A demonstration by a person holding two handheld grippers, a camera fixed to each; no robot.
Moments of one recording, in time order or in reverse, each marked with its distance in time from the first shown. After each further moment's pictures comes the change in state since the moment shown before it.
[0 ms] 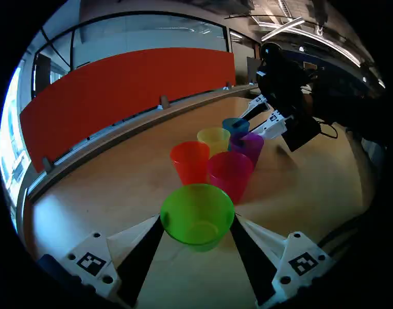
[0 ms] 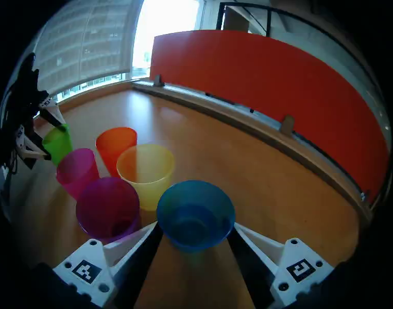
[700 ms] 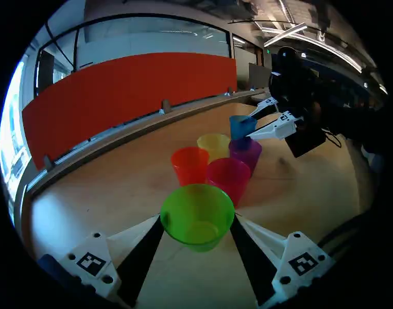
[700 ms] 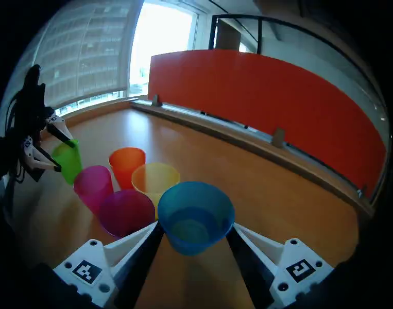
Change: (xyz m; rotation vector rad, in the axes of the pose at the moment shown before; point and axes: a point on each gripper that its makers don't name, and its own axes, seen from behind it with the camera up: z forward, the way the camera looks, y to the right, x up) left arm 0.010 0.003 -0.006 -0.001 0.034 -0.025; right arm 0.019 -0.007 -0.037 -0.021 0.125 0.035
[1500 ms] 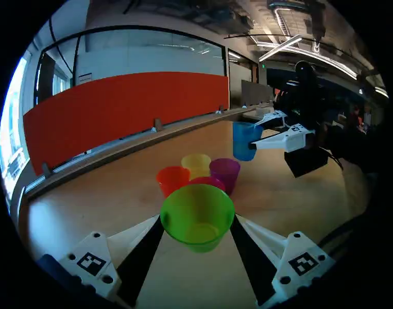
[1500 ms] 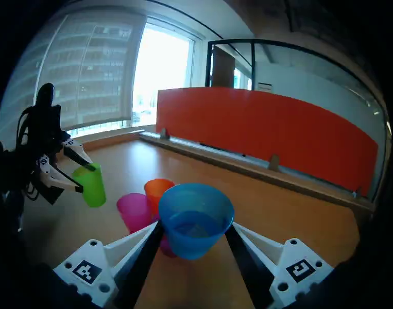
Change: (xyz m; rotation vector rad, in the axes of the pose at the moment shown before) left arm 0.027 0.034 -0.027 -0.035 0.120 -0.016; right arm 0.036 -0.057 -0.065 -0.004 0.198 0.032
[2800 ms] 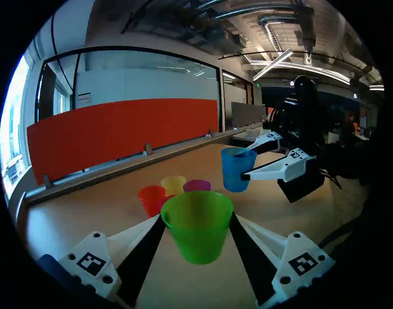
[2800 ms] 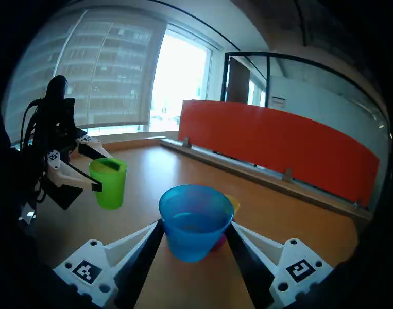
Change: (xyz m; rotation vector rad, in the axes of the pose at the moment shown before) left arm 0.022 0.061 -0.042 -0.013 0.154 0.015; right arm 0.006 -0.076 -0.049 0.063 0.055 -0.078
